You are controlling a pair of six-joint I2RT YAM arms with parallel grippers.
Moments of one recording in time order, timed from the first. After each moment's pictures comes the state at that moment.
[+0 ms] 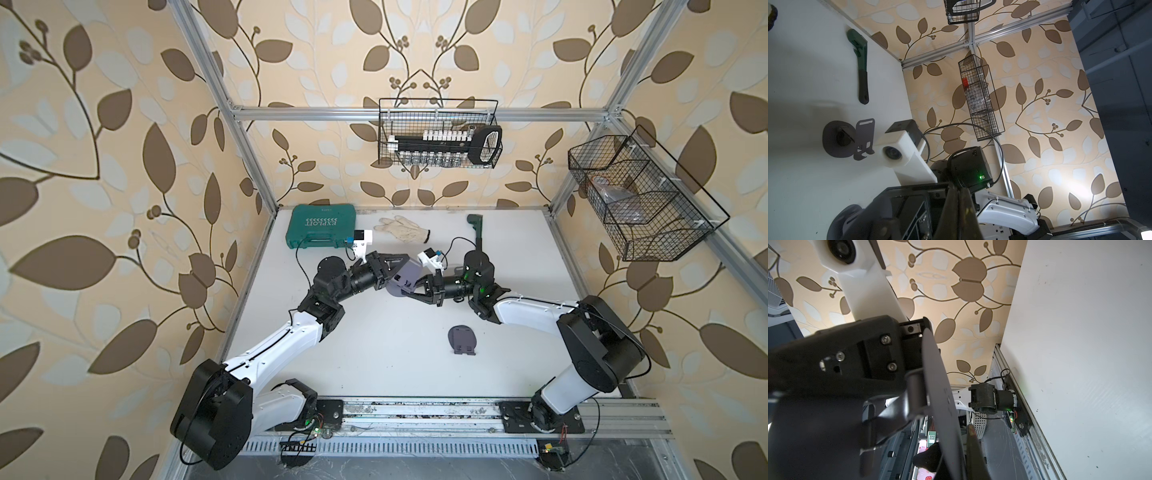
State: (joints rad) left arm -0.46 1.15 0.66 0.62 0.60 -1.31; right arm 0.56 1.63 0.77 0.74 -1.03 1.38
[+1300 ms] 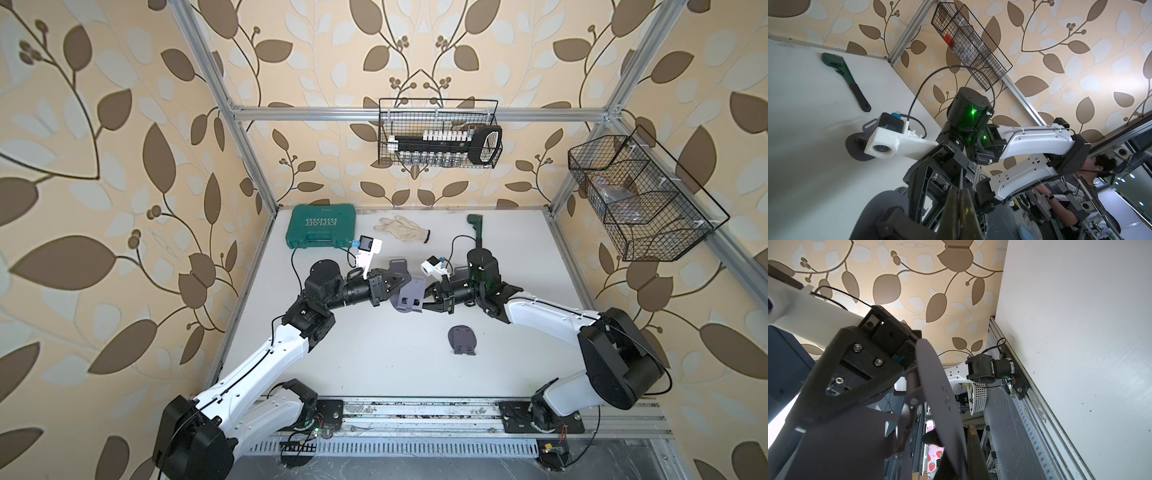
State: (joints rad) left arm -0.49 0.99 0.71 0.27 0.78 -0.75; right arm 0.52 1.51 0.83 0.28 -1.17 1.18
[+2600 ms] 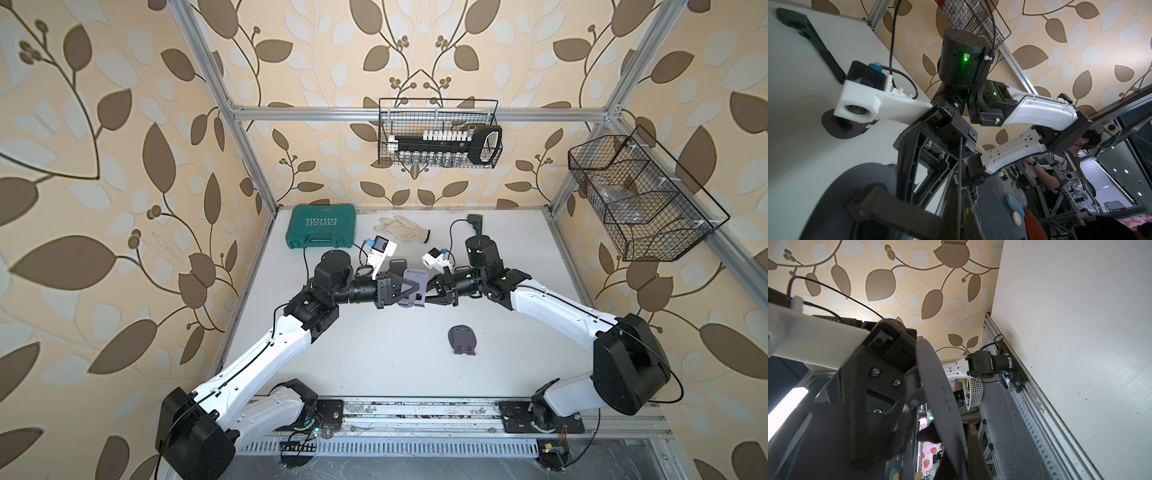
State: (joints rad) left arm -0.53 1.03 0.83 0.01 0.86 -0.66; right arm 0.50 1.48 0.98 -0.05 -1.17 1.03
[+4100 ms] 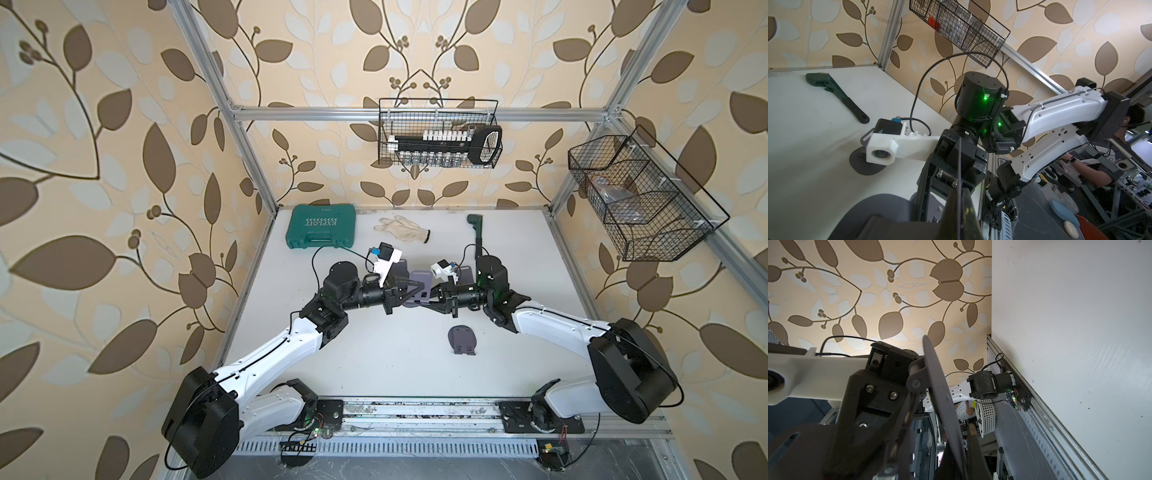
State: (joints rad) left arm -0.56 1.11 0.68 0.36 0.75 -0.47; right arm 0.52 1.43 0.69 0.45 -1.03 1.42
